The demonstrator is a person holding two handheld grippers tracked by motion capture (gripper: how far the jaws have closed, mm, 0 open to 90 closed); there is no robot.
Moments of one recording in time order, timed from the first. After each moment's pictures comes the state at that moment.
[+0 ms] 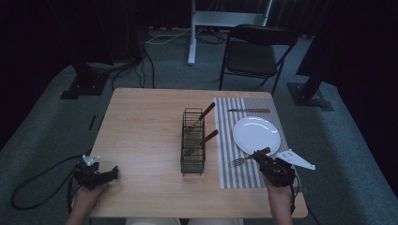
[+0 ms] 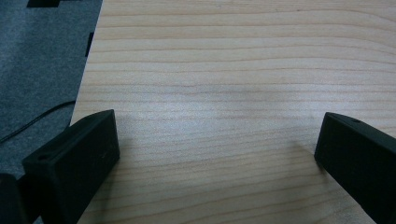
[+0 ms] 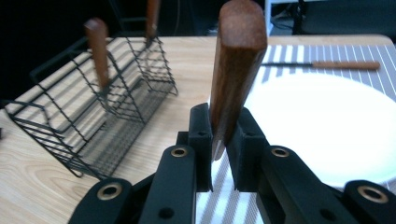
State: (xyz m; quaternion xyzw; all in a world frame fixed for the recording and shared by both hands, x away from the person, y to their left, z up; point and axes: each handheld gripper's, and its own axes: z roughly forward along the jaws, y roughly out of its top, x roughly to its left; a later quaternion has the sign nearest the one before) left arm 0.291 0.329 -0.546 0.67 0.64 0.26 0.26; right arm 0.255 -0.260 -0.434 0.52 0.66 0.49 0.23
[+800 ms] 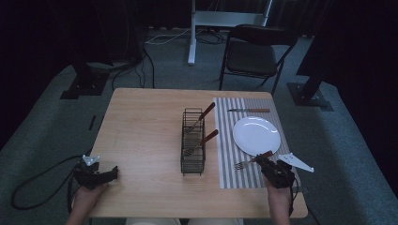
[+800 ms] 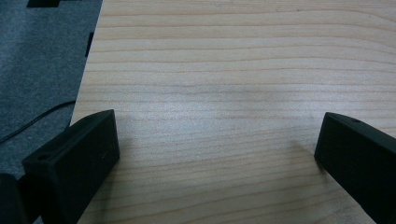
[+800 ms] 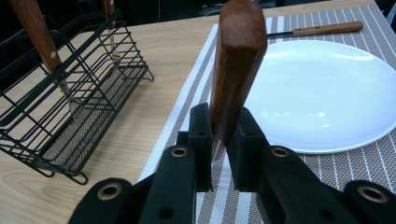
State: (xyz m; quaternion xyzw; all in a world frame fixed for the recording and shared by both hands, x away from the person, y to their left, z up) left arm 0.291 0.329 -0.546 0.67 0.64 0.26 0.26; right arm 0.263 -0.272 -0.465 0.56 0.64 0.48 0.22
